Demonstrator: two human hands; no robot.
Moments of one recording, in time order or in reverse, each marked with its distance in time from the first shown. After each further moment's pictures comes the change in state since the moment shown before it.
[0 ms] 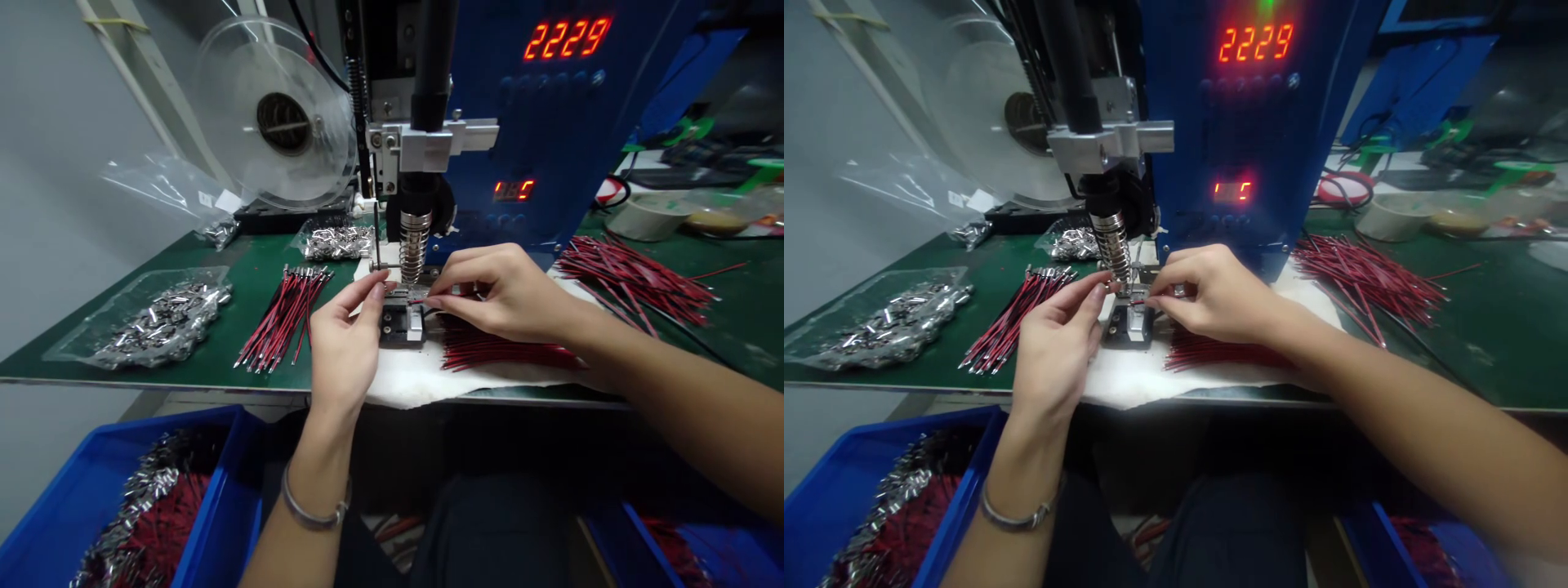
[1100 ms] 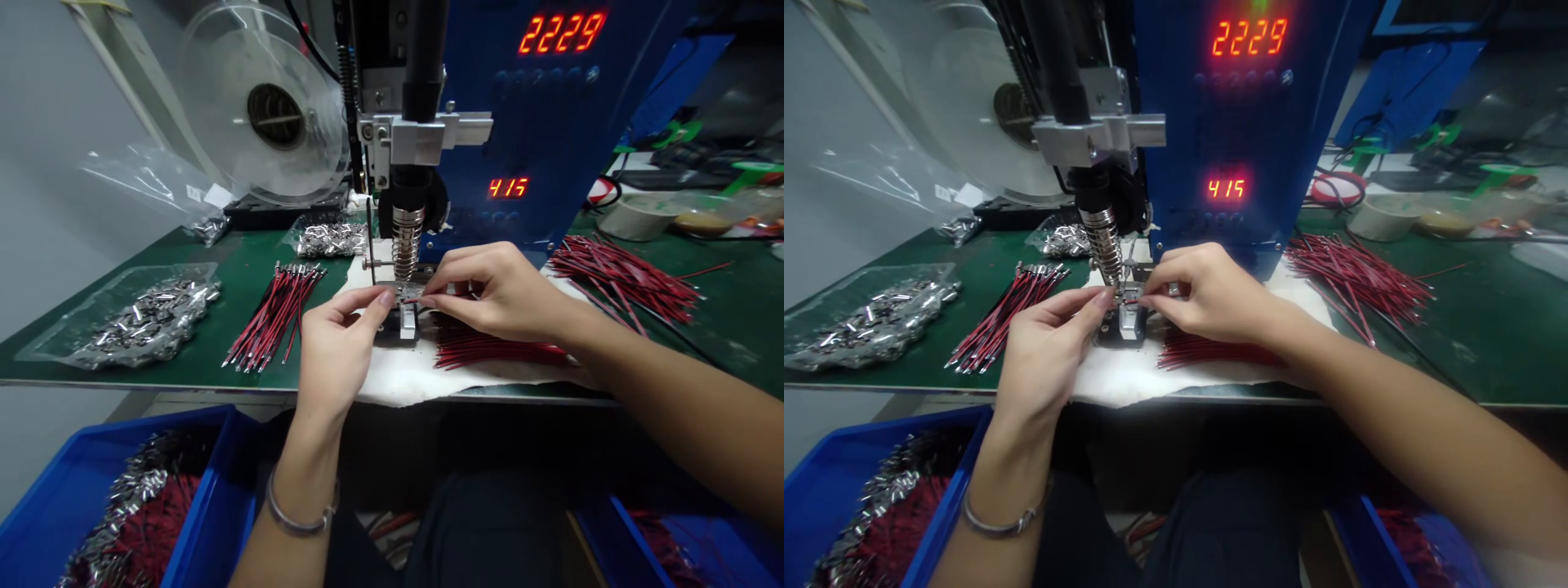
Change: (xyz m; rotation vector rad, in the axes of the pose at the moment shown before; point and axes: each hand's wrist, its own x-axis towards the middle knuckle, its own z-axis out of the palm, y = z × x) left_hand -0.004 0.004 -0.003 0.066 -0.034 -0.026; right_hand -0.001 0.000 0.000 0.001 0.012 -0.039
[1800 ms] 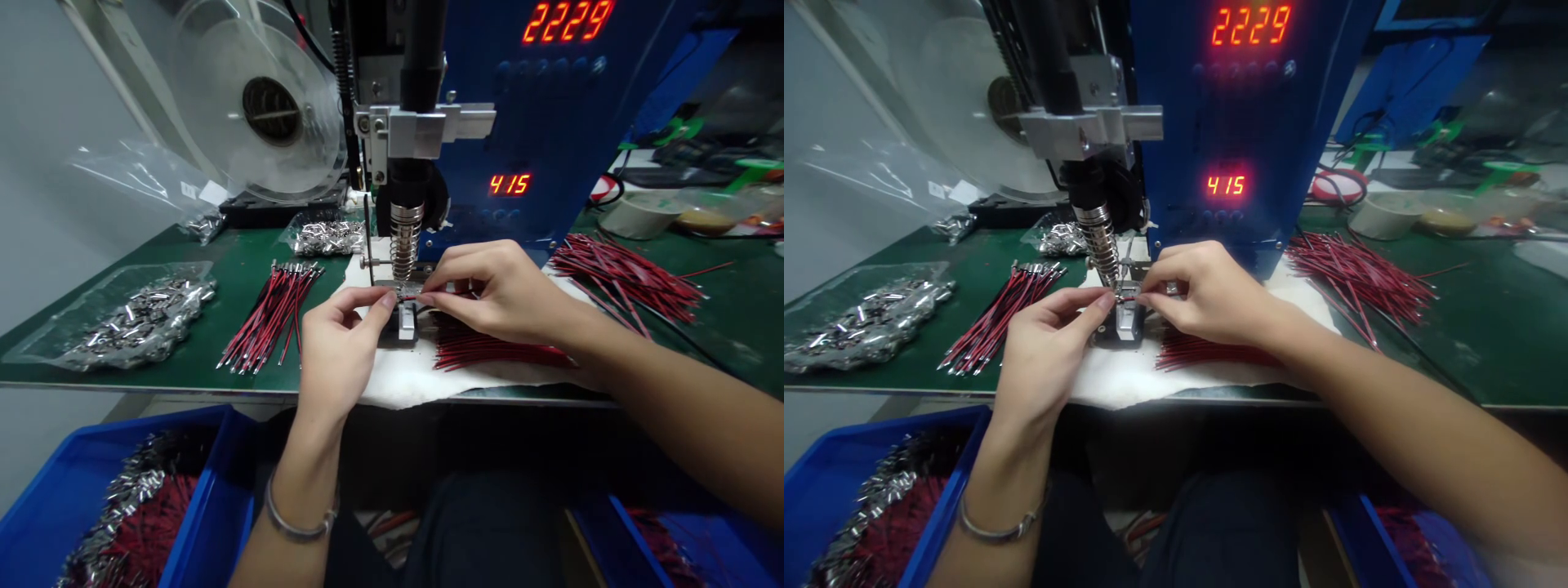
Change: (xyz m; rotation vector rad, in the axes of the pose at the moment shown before) left_hand -0.001 0.003 0.002 0.127 0.026 -0.011; right_hand 0.001 0.000 0.002 -0.011 0.030 0.007
